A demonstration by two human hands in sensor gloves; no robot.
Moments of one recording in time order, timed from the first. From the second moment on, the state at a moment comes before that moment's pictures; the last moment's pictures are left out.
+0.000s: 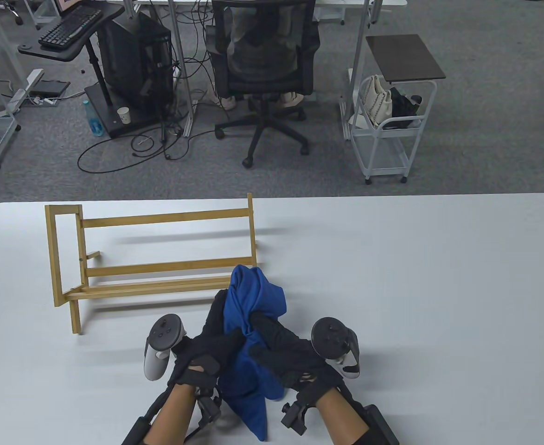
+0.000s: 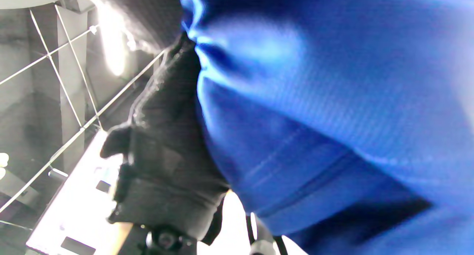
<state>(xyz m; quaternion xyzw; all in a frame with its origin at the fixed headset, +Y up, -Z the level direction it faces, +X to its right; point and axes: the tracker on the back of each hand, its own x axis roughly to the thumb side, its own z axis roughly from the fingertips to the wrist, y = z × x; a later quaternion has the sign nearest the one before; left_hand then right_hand) -0.190 -0.761 -0.333 -0.18 -0.23 0.64 0.71 0.050 -0.735 -0.321 0.26 0.13 0.77 0.56</state>
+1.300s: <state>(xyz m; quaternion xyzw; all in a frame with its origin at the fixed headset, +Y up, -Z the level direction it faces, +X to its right) -0.263 -0.720 -0.328 0.02 -0.12 0.52 0.84 0.108 -0.743 -0.332 0.18 0.07 0.85 0.48</state>
